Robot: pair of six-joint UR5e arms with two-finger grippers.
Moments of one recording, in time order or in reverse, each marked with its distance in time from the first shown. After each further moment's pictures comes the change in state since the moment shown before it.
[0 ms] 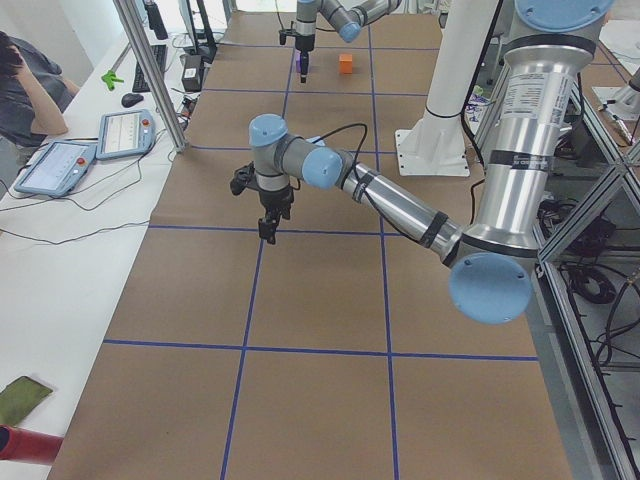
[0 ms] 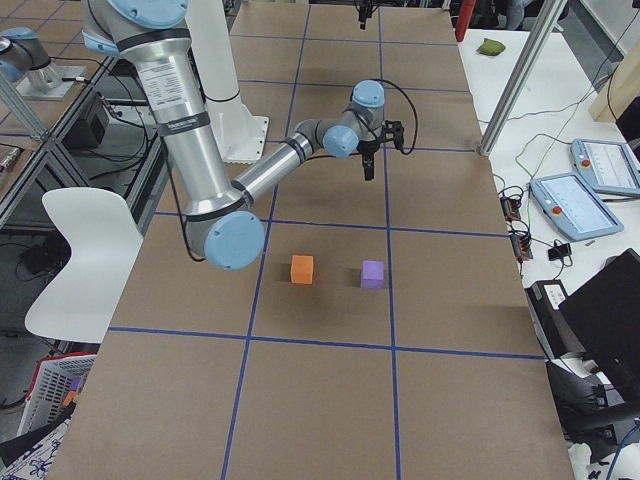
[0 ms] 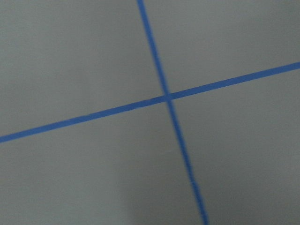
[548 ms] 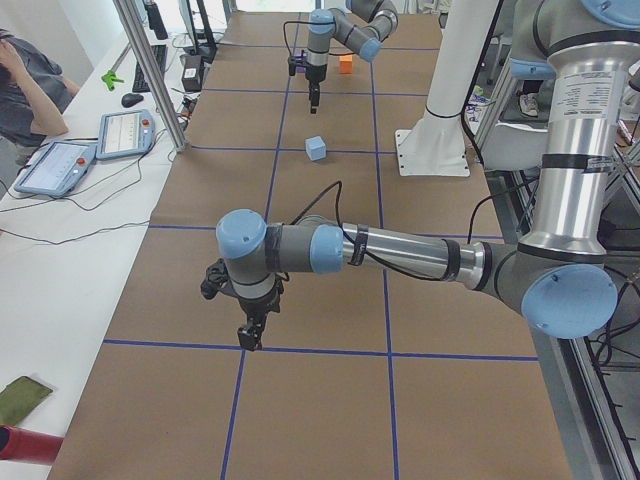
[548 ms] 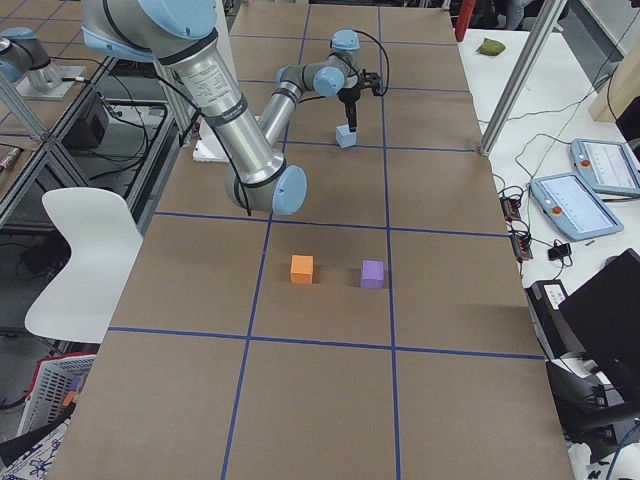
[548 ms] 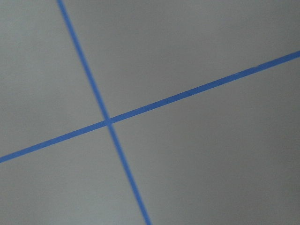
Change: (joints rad) left arm -0.370 0.053 0.269 -0.008 -0.046 0.417; right arm -0.219 0.298 -0.142 -0.148 -0.228 0.032
